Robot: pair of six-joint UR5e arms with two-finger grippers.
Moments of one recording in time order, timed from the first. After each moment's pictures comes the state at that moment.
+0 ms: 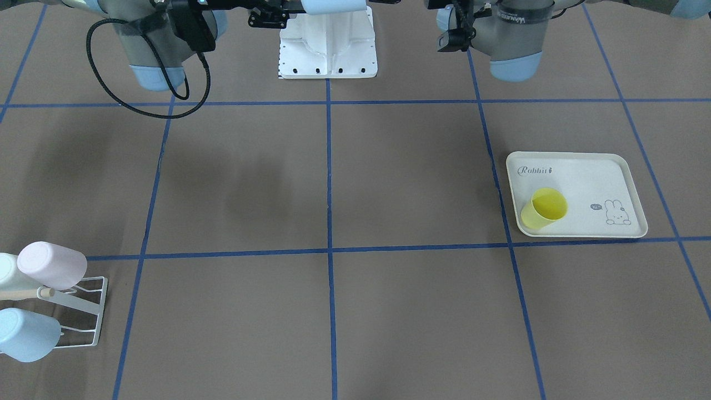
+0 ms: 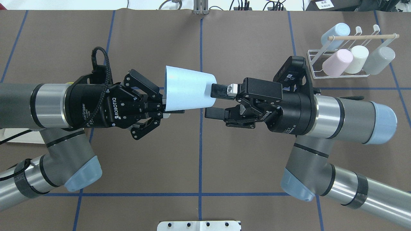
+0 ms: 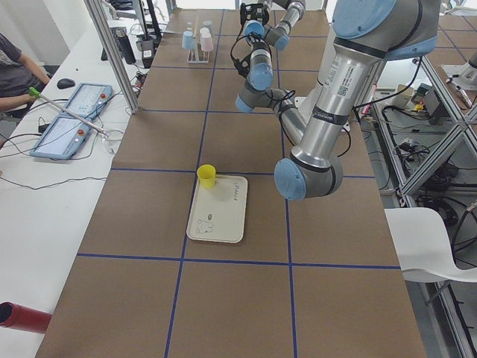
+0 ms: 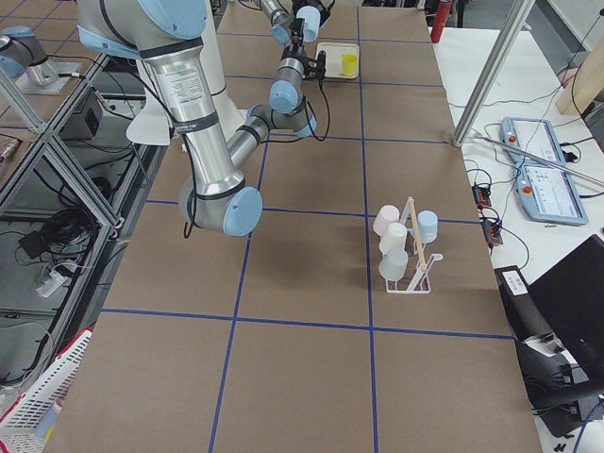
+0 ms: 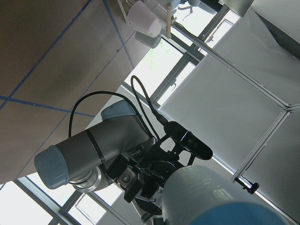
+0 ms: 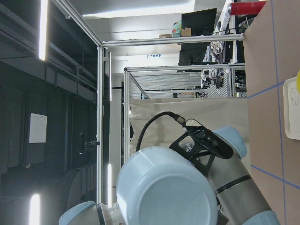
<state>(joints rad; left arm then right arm) -0.60 -2.03 -1.85 -3.21 -1.97 -2.64 0.53 -1.13 1.81 0.22 1.79 1.98</state>
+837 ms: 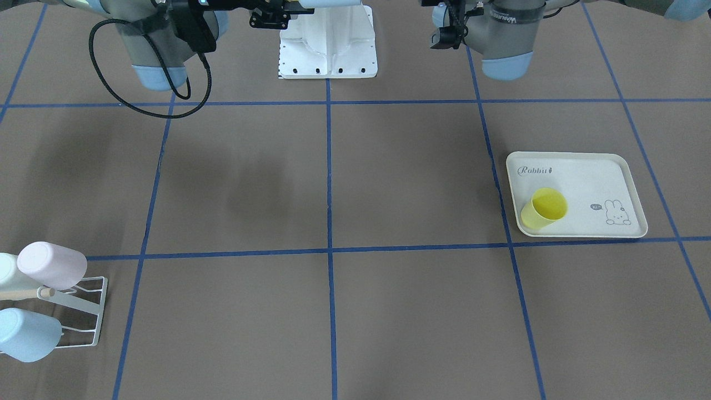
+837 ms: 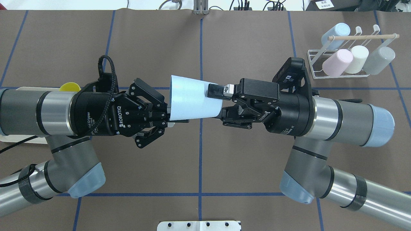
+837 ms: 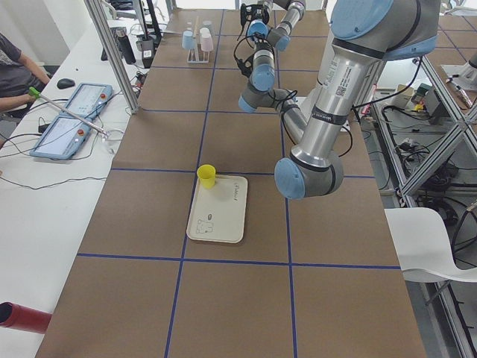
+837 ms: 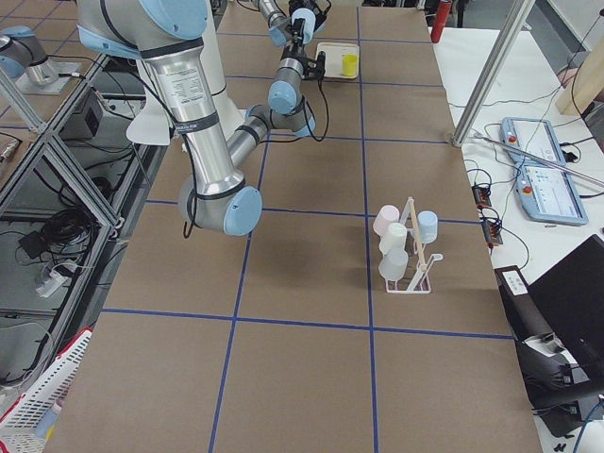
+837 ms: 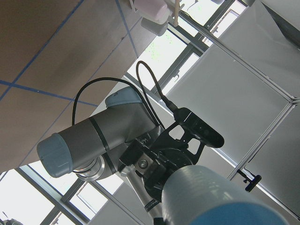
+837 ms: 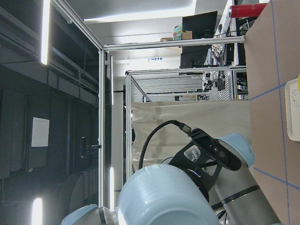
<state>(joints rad) -0.57 -2.03 -1.84 -3.22 -1.97 -2.64 0.51 -1.13 1.81 0.22 1.76 1.98</state>
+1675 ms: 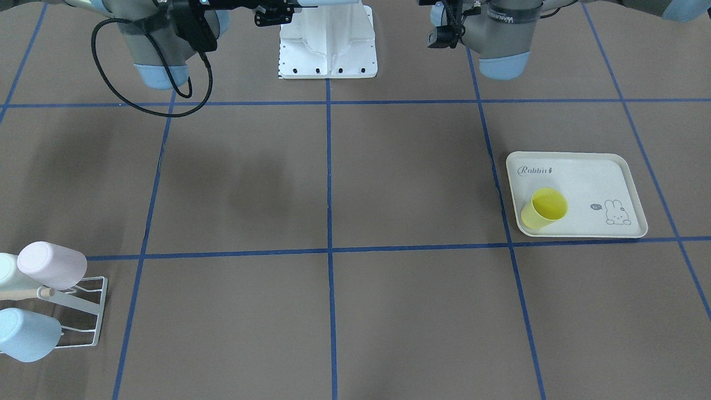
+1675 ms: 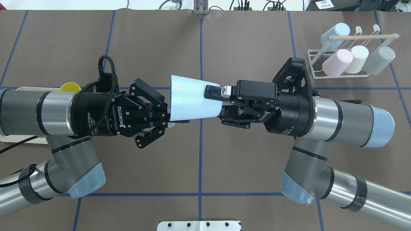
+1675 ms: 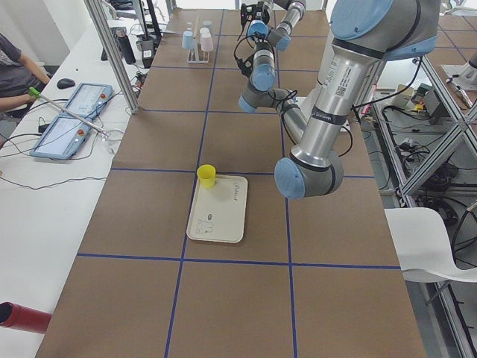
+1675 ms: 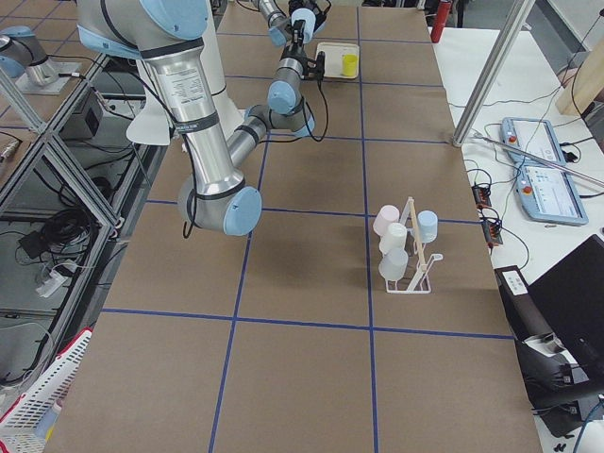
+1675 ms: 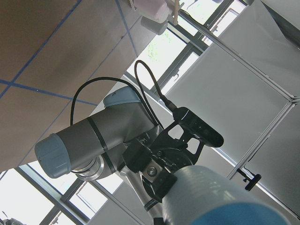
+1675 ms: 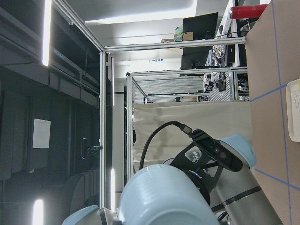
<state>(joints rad) -0.57 -2.04 -1.84 -3.22 -1.97 -2.64 0.51 -1.13 1.81 0.22 1.76 1.97</state>
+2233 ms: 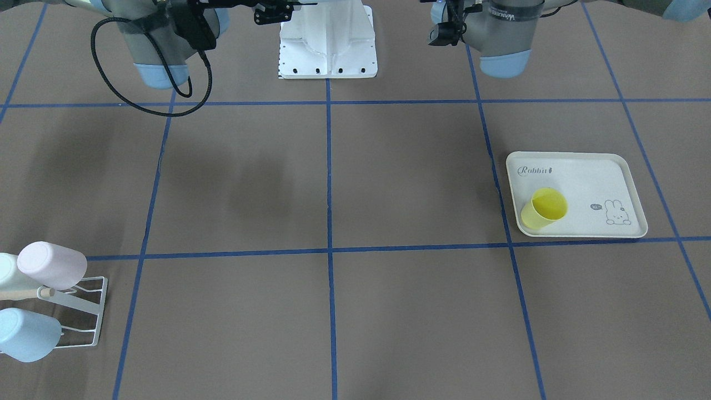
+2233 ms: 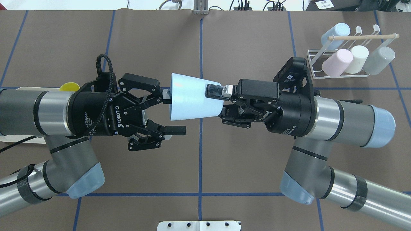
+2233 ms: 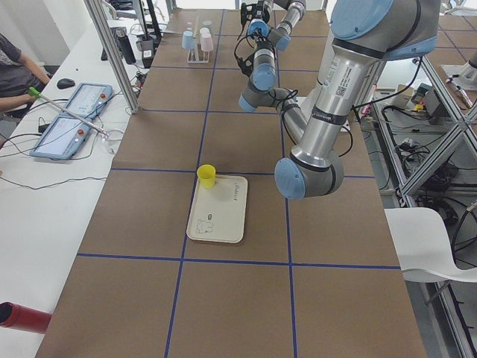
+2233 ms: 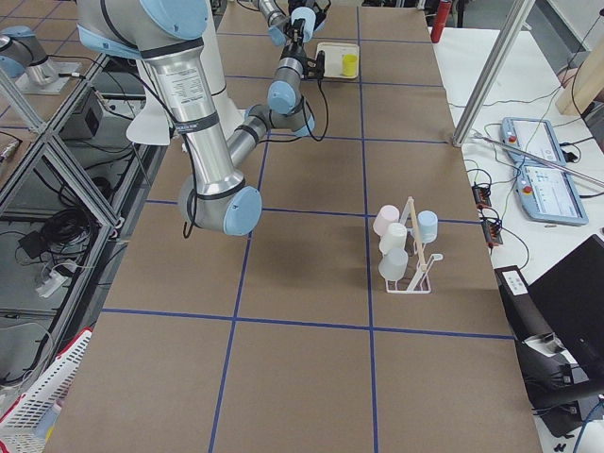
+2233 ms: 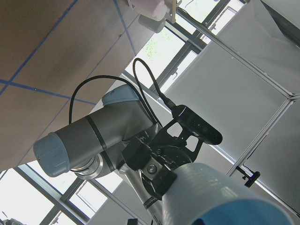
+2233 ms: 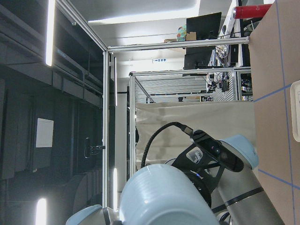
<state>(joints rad) -0.57 -2.03 -1.85 -3.22 -1.97 -2.63 0.51 -1.13 1.81 0.23 1.75 1.97</state>
